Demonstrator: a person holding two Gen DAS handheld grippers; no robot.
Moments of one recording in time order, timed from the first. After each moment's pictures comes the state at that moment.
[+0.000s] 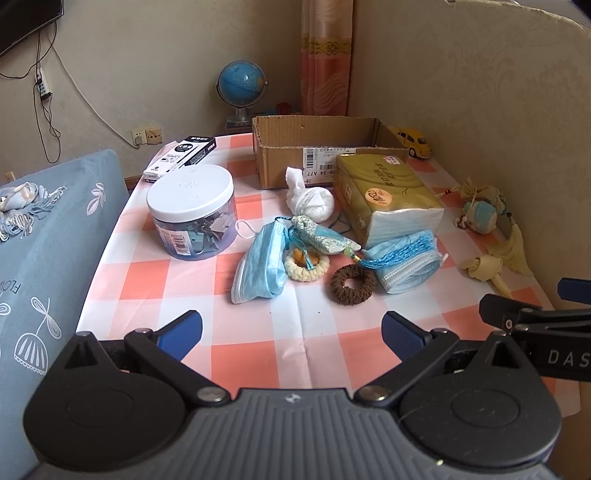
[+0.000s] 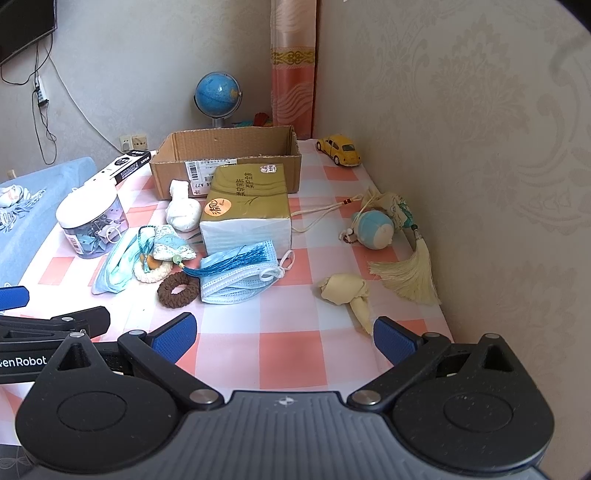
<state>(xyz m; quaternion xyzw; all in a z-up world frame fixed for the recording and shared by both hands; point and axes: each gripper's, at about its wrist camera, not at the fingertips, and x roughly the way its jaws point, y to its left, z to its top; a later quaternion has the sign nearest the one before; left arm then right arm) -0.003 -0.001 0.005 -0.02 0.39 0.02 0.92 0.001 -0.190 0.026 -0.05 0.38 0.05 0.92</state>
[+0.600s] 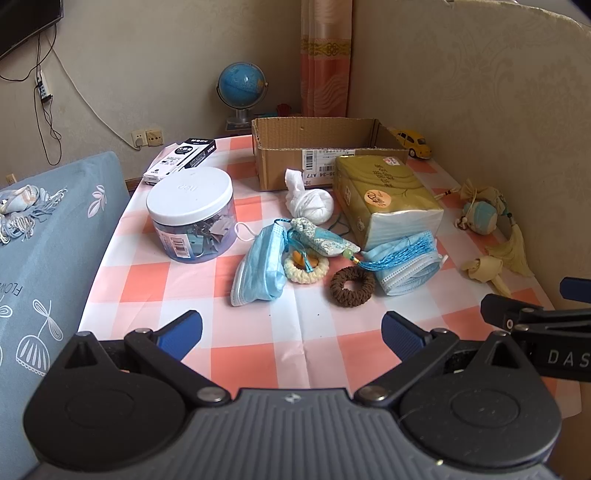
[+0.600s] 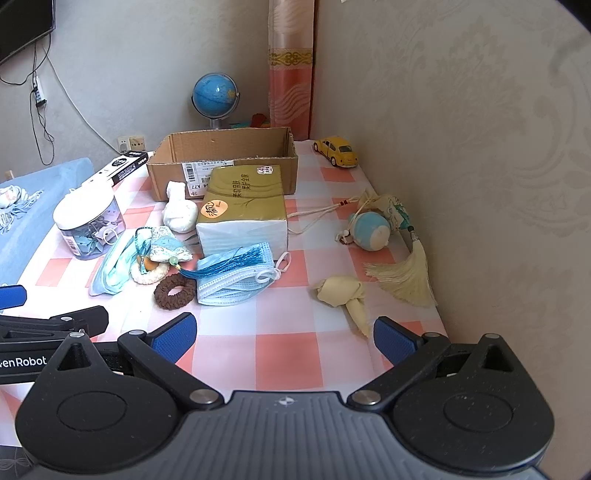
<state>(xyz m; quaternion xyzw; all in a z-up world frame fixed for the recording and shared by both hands) -0.001 -0.003 0.007 -0.02 0.39 0.02 0.92 0.001 -0.191 0.028 -0.05 0.38 0.05 0.92</state>
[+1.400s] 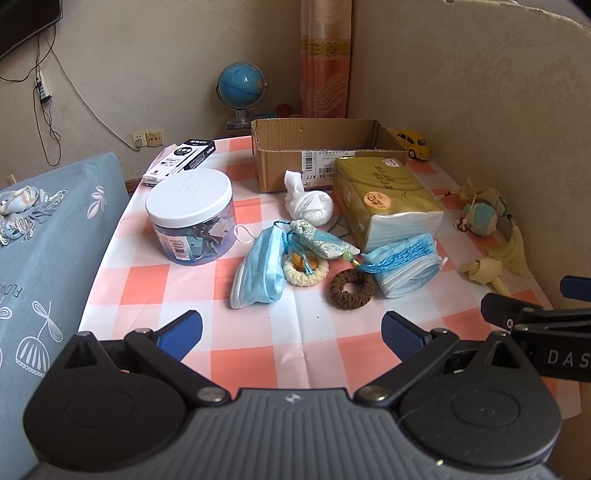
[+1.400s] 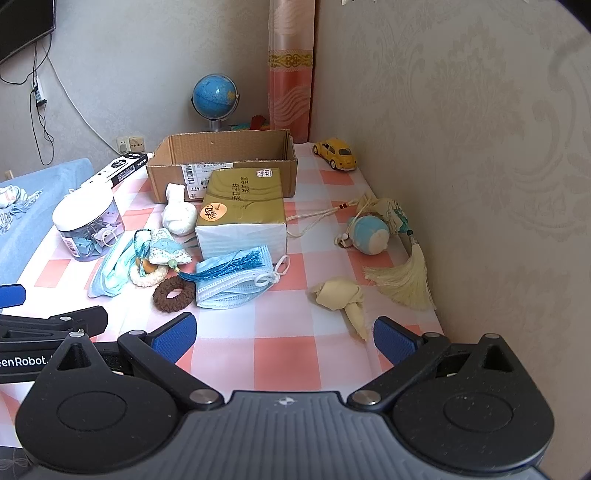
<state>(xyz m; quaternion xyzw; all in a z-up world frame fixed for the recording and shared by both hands) 0.000 -0.002 0.008 -0.02 0.38 0.02 0.92 0.003 -0.192 0.030 -0.05 0.38 0.05 0.92</state>
